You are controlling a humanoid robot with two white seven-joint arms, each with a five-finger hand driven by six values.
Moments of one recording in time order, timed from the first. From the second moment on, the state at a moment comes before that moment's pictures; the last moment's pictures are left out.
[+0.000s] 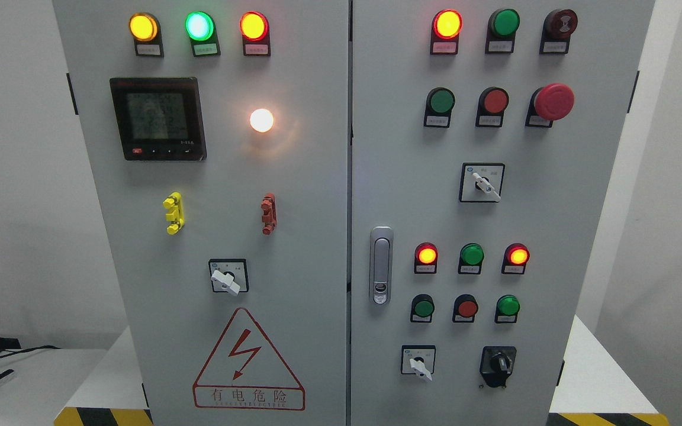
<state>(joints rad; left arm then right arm) -0.04 -0.09 0.10 0.08 0.00 -0.16 0.06 0.18 0.00 -0.18 -0.31 0.04 -0.03 0.14</state>
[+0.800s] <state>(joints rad) -0.04 -0.09 0.10 0.08 0.00 -0.16 0.06 0.19 0.00 -0.18 -0.33 0.04 -0.03 0.15</state>
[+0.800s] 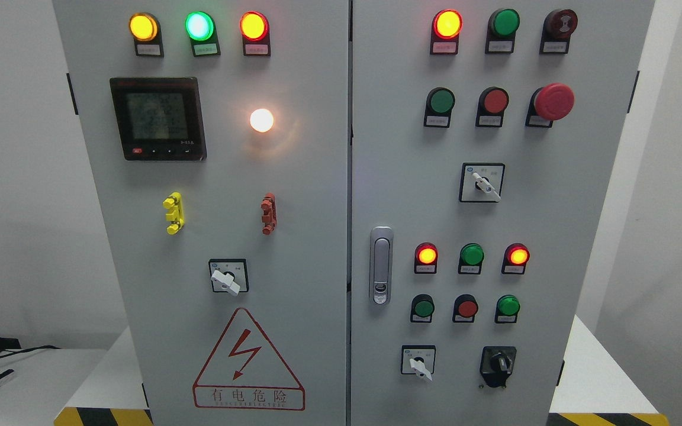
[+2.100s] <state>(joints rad) -0.04 -0.09 0.10 0.08 0.00 -0.16 0.06 0.51 0.02 -0.18 -0.87 0.02 -0.51 0.16</state>
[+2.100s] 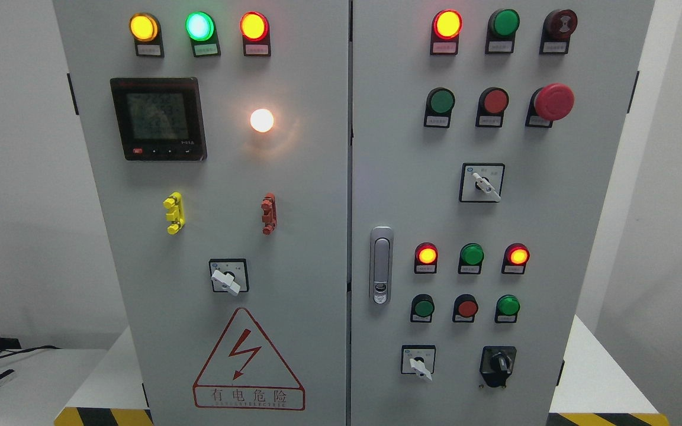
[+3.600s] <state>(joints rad) -0.04 -0.09 0.10 0.08 0.00 -0.16 0.06 0.47 0.05 -0.28 -1.73 0.03 -0.56 0.15</state>
